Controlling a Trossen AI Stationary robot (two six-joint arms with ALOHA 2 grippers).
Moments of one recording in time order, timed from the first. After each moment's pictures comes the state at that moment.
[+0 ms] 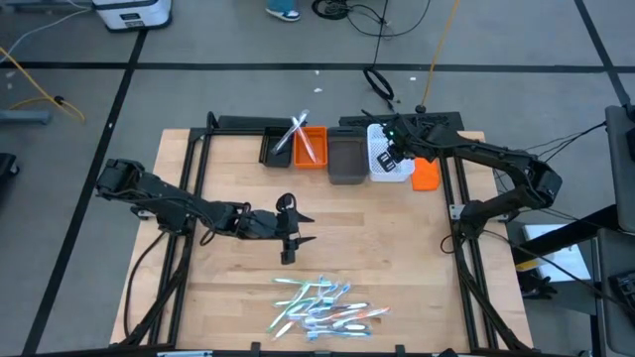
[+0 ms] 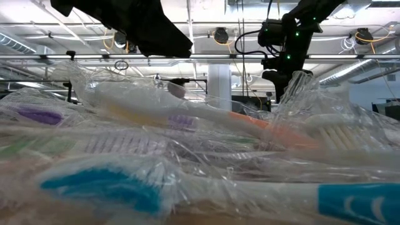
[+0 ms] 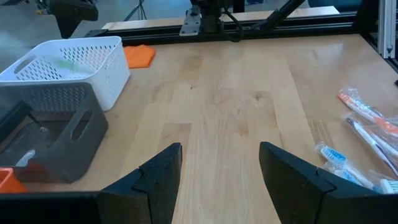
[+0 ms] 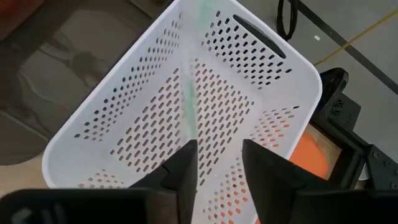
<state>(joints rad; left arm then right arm) -0.24 1.46 0.81 0.21 -0.31 -0.05 -0.62 1.38 1.03 -0.74 0.33 0.22</state>
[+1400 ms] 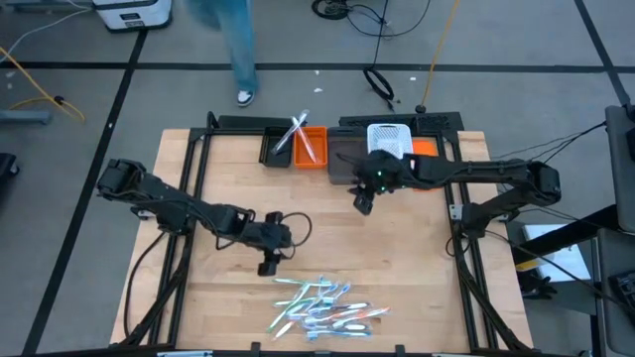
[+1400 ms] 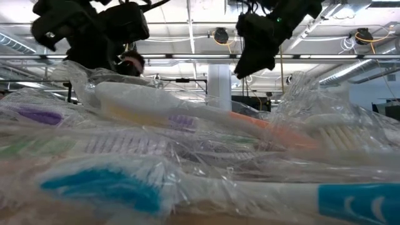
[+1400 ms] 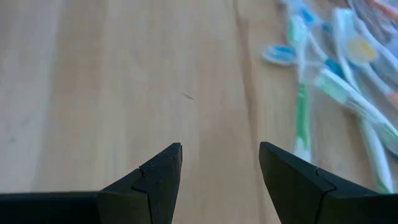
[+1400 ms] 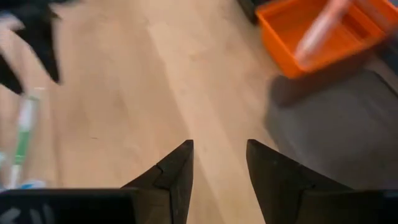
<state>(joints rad) -0.27 1.49 0.80 -0.23 -0.05 -0.19 -0.18 1.38 1.03 -0.42 0.02 0.23</state>
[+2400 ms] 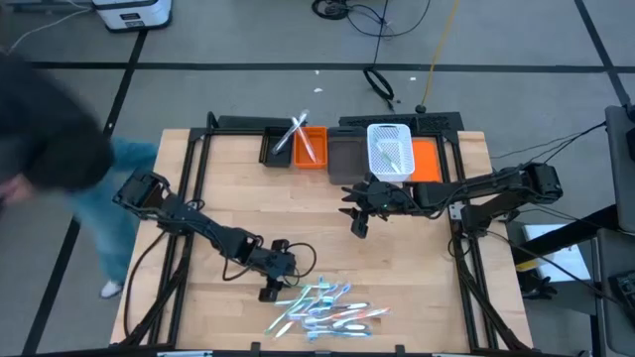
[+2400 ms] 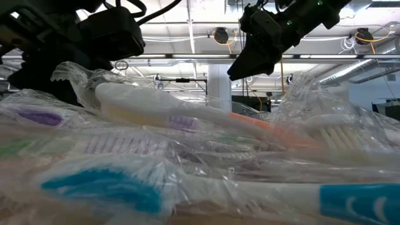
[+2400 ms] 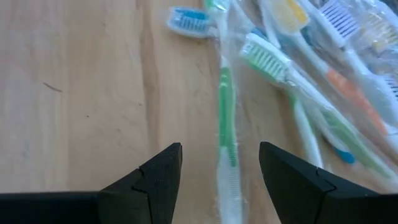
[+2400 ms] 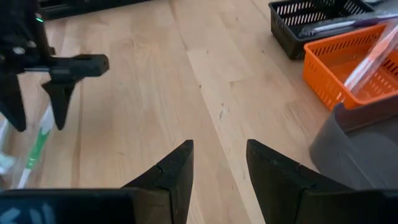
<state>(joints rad) -0.42 1.69 0.80 -0.01 0.03 -0.31 0.02 1.38 0.82 -0.03 0.18 0.23</state>
